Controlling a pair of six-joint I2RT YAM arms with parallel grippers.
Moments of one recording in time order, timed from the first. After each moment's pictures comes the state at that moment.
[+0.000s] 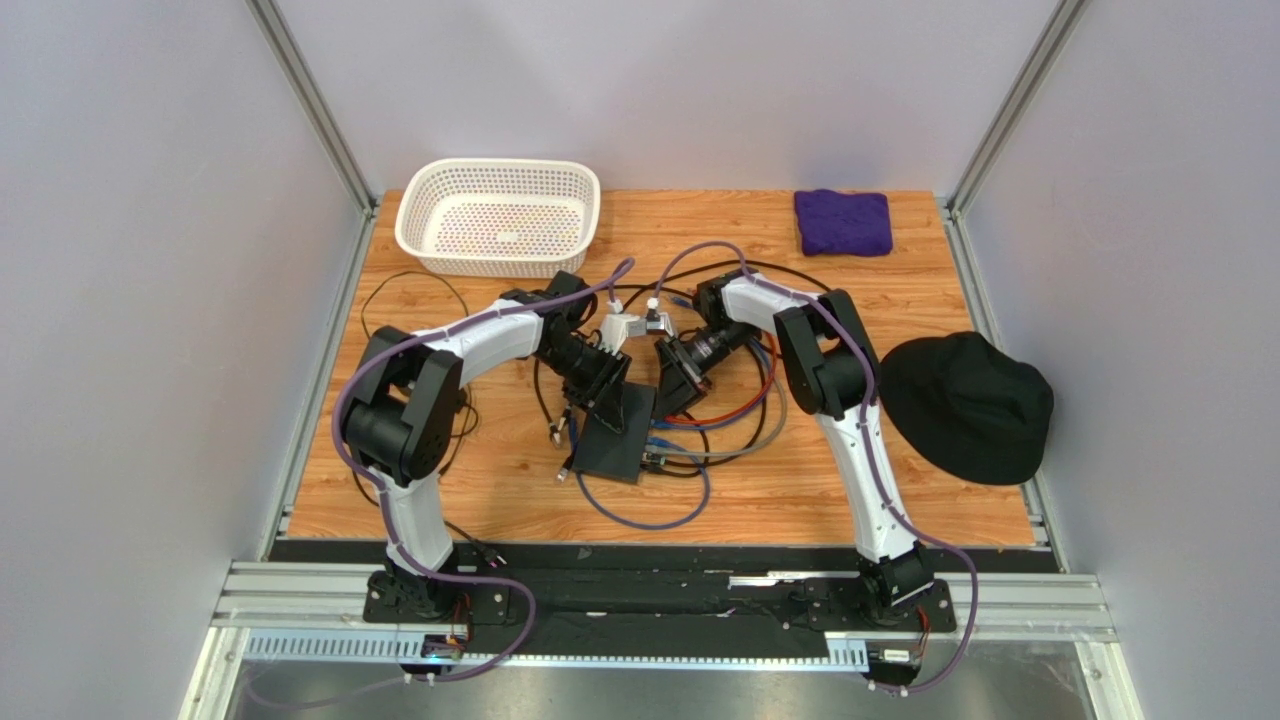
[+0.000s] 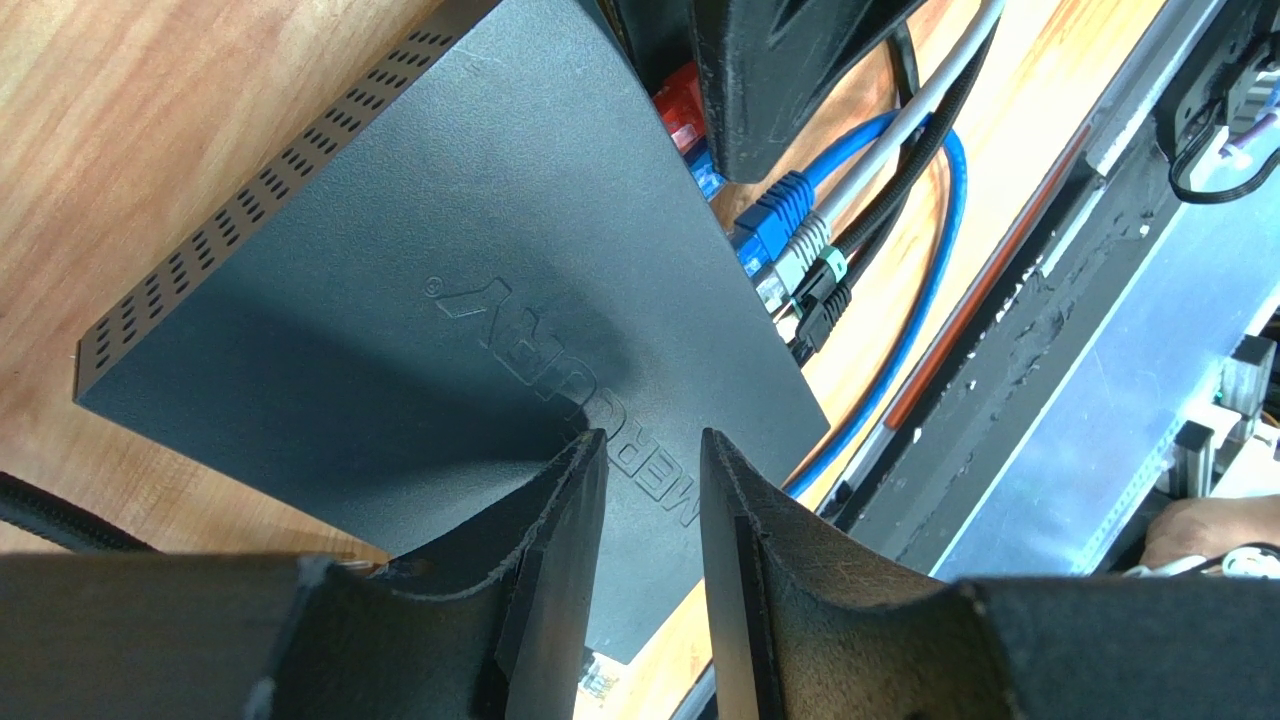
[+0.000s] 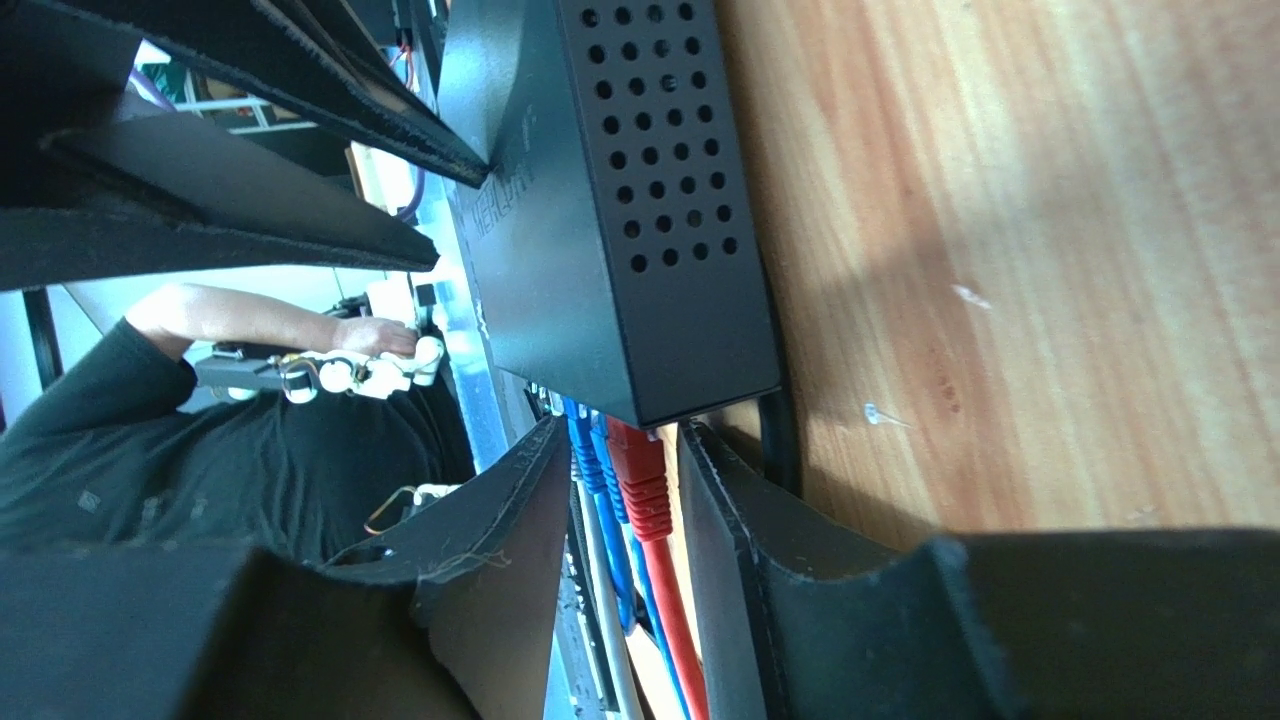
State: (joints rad) left arm -0.47 1.86 1.22 -0.71 0.68 0.16; right arm 0.44 2.49 1.83 -1.19 -1.16 -0.46
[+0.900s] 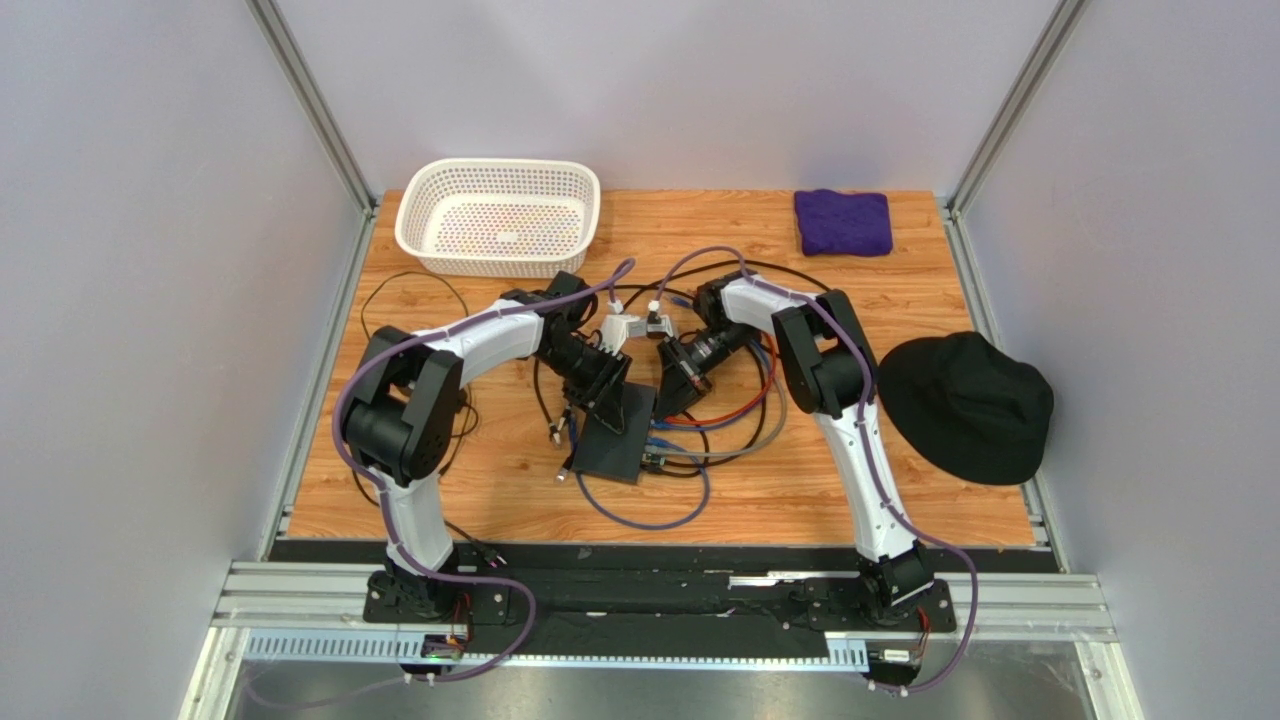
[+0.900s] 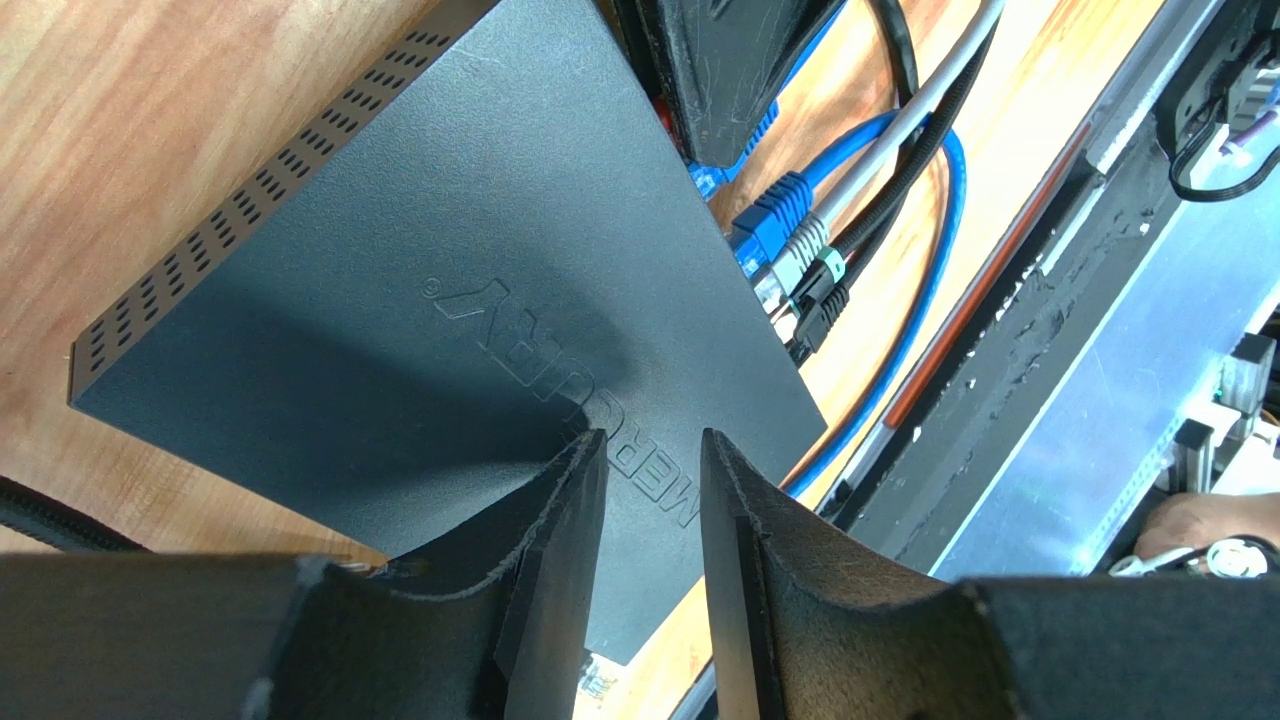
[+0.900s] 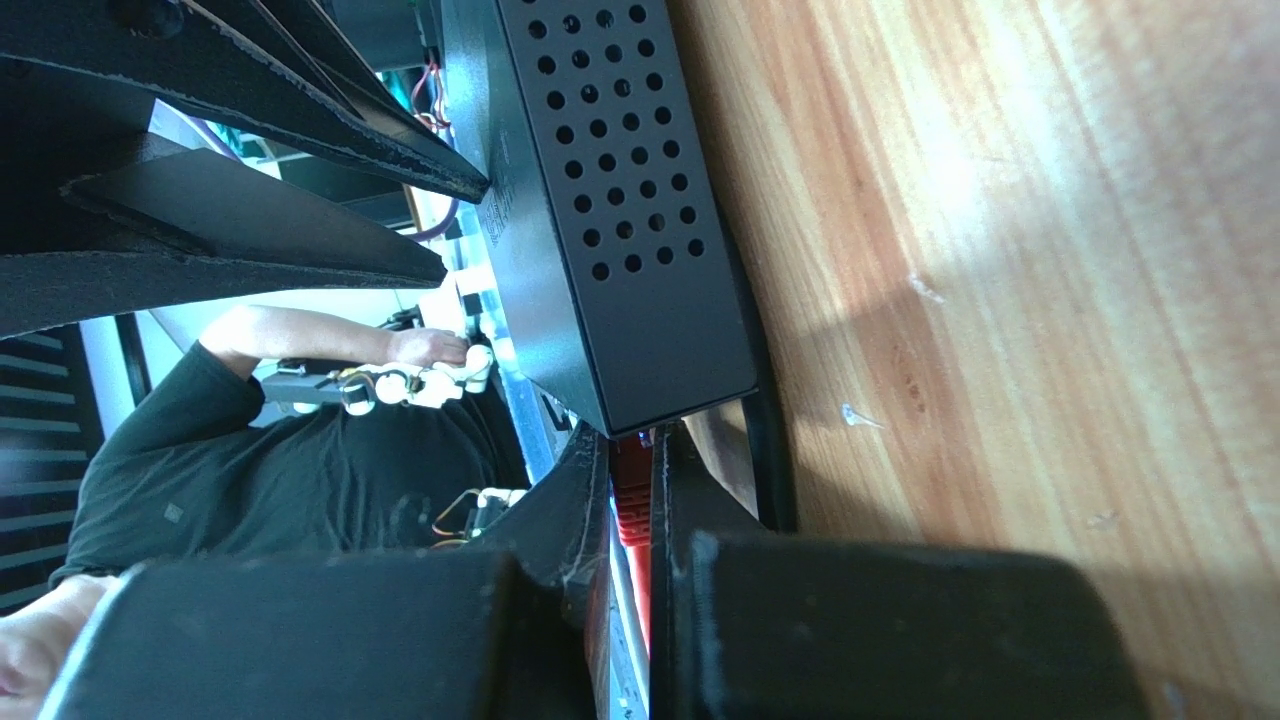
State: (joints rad) left arm -0.47 1.86 1.22 -0.72 0.68 0.16; right arm 0.43 2.51 1.85 -1.20 -1.17 -0.38
